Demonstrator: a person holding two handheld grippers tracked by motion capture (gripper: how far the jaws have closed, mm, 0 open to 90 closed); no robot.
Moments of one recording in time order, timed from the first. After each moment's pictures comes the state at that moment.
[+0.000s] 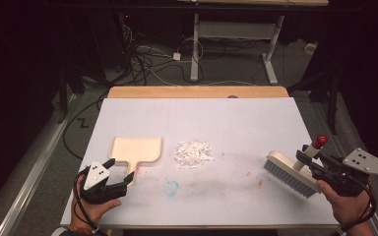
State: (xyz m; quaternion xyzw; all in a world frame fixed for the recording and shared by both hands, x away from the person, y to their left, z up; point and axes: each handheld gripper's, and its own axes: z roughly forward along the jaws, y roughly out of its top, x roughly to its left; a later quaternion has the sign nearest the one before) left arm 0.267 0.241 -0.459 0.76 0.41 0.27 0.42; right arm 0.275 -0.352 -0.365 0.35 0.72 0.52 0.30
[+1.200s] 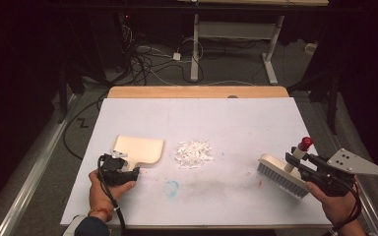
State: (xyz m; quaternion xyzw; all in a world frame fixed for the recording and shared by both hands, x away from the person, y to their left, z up) left arm 0.339 0.220 -0.484 0.77 0.56 0.17 0.27; right arm 0.277 -0.330 -0.370 0.32 0.74 0.50 0.30
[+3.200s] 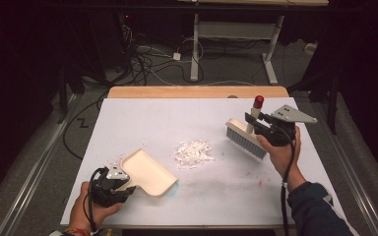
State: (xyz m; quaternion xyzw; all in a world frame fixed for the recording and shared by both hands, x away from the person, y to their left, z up) left arm 0.276 0.215 -0.450 0.88 0.40 0.12 0.24; right arm 0.402 -0.236 -0.370 0.35 0.72 0.51 0.31
